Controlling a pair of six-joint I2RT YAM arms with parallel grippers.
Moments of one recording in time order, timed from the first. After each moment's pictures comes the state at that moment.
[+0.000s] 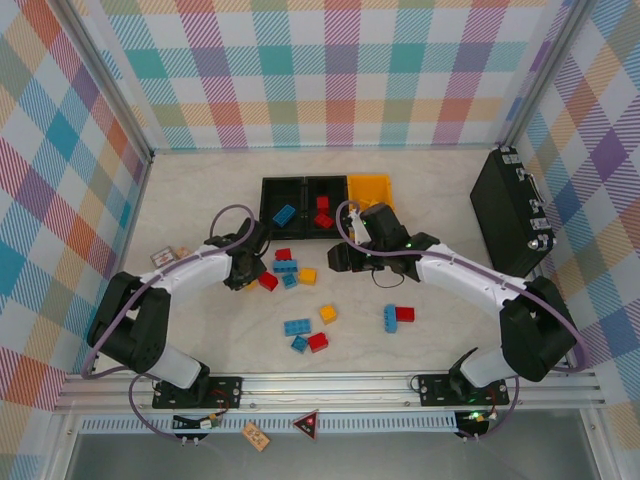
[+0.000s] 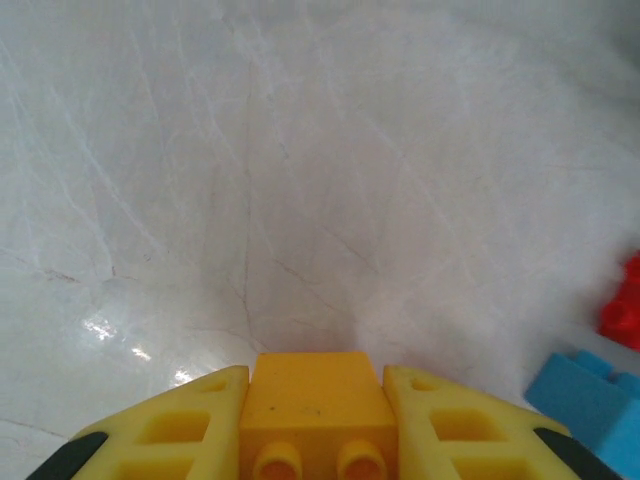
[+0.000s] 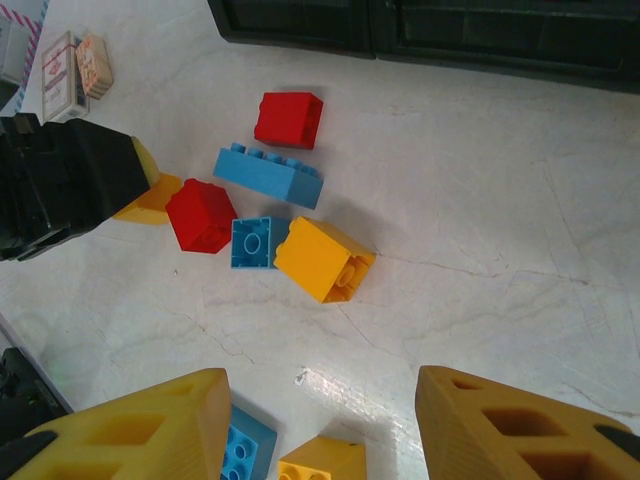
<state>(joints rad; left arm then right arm) -0.44 1.50 0.88 -0.66 -0.27 -1.02 0.68 1.45 0.97 -0.35 -0.31 0.49</state>
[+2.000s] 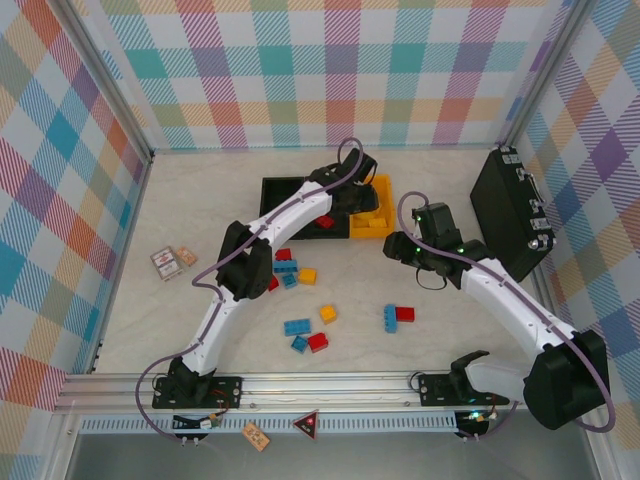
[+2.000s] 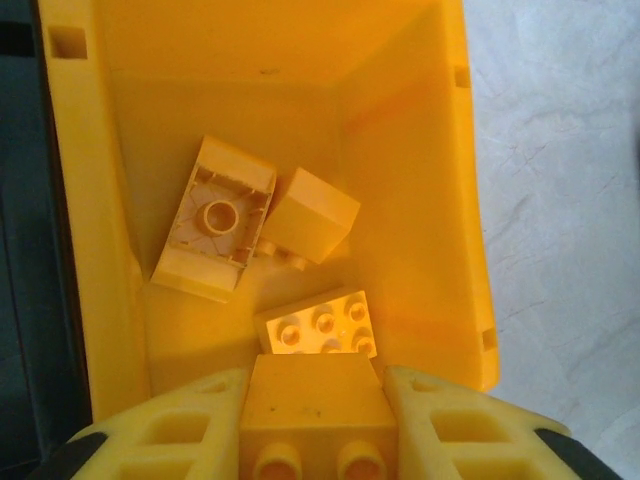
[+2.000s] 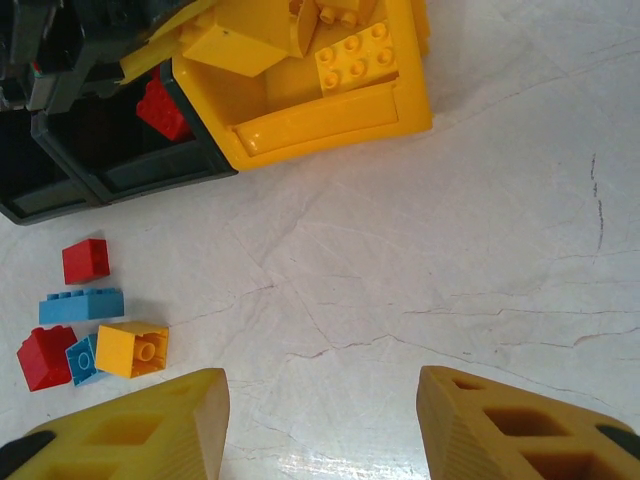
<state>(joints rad) -0.71 2.42 2.29 -0.79 0.04 -0.72 0.40 1.17 0.86 -0.55 -0.10 0.60</state>
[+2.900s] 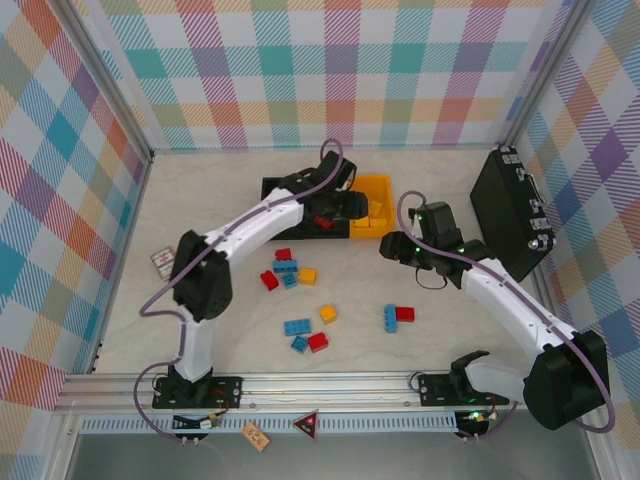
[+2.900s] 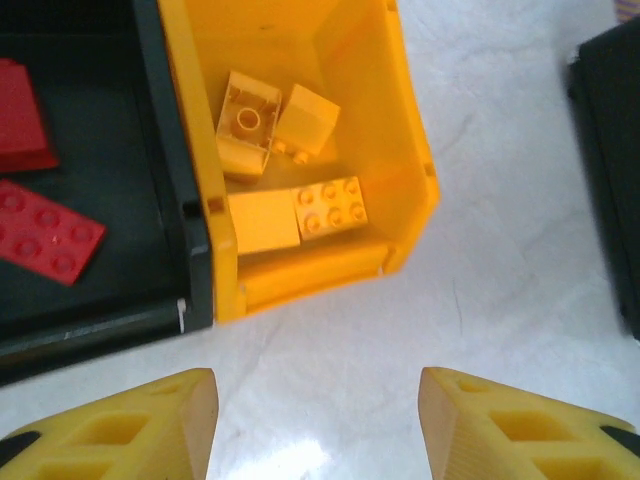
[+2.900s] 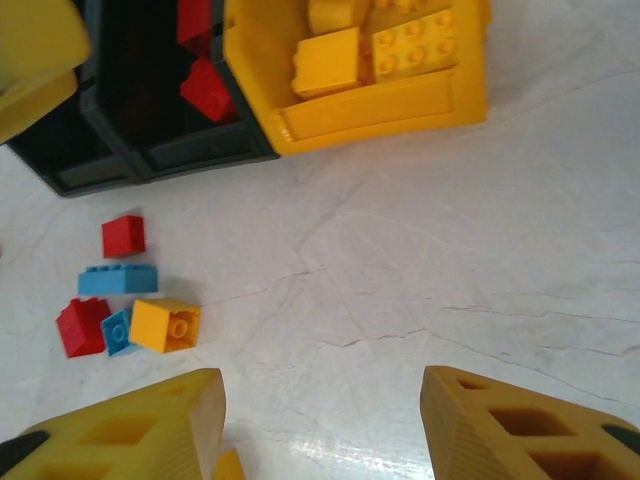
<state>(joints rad) -0.71 1.96 1.78 -0.69 0.07 -0.63 0.40 1.17 0.86 -0.53 -0.20 0.57</state>
